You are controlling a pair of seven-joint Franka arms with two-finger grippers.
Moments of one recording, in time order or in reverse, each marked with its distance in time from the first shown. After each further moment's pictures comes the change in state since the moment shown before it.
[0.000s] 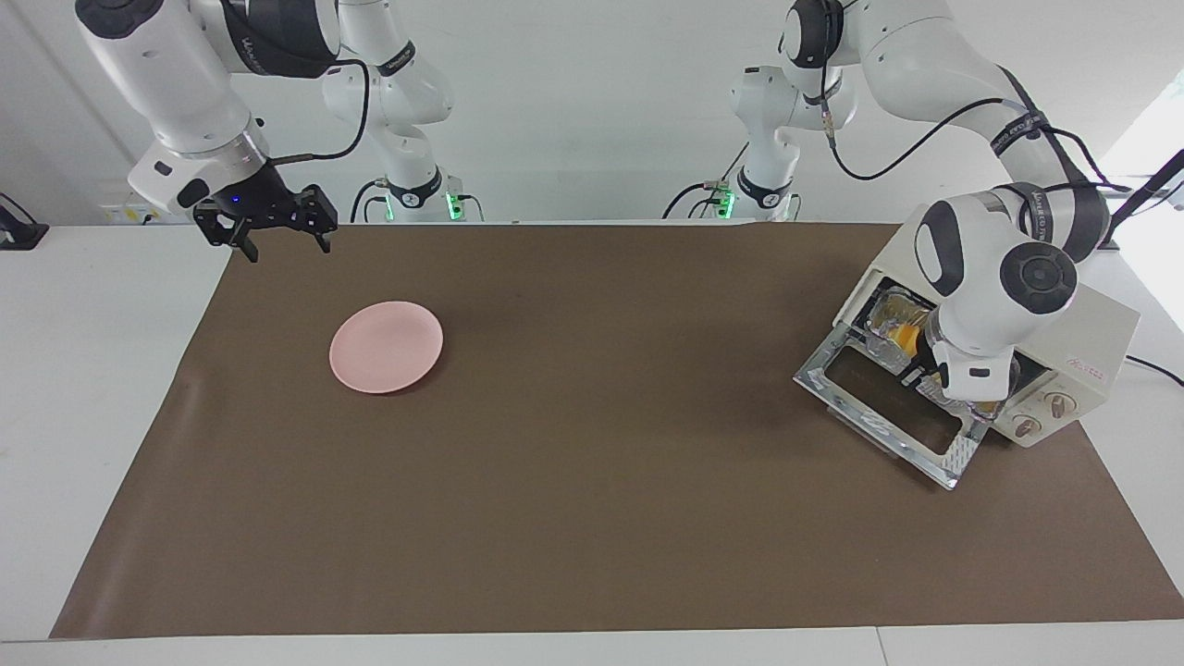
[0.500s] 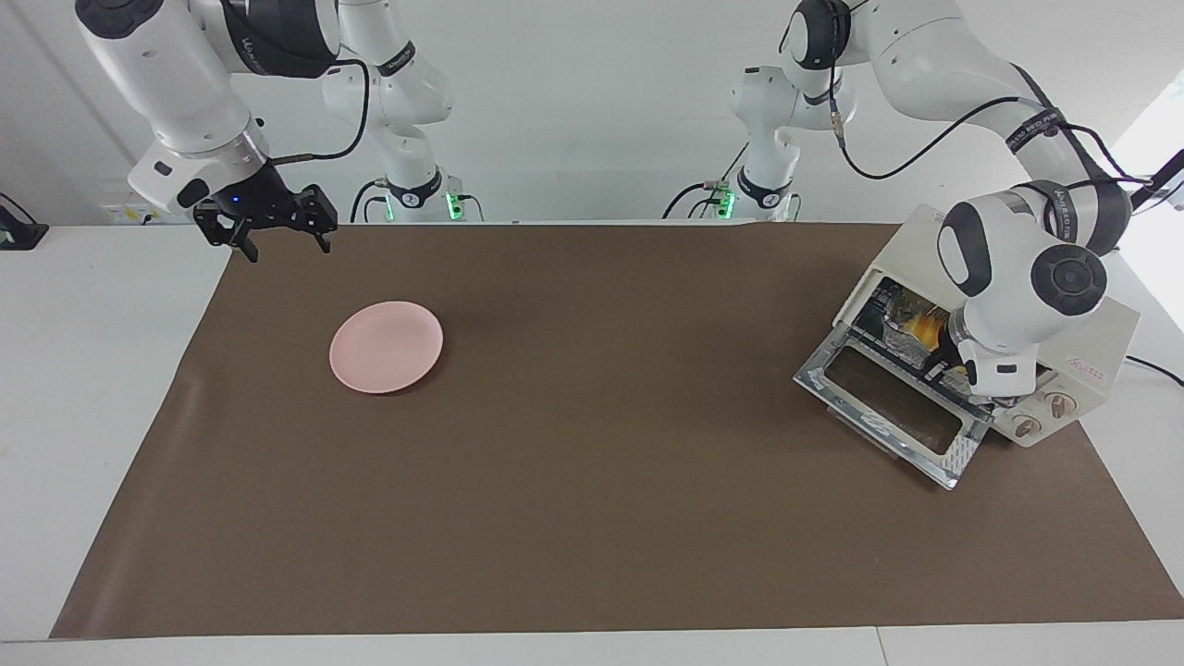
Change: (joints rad) left arm 0.010 0.000 0.042 -0.022 0.001 0.000 0.000; right arm 0.000 0.000 0.000 0.000 0.000 0.000 0.000
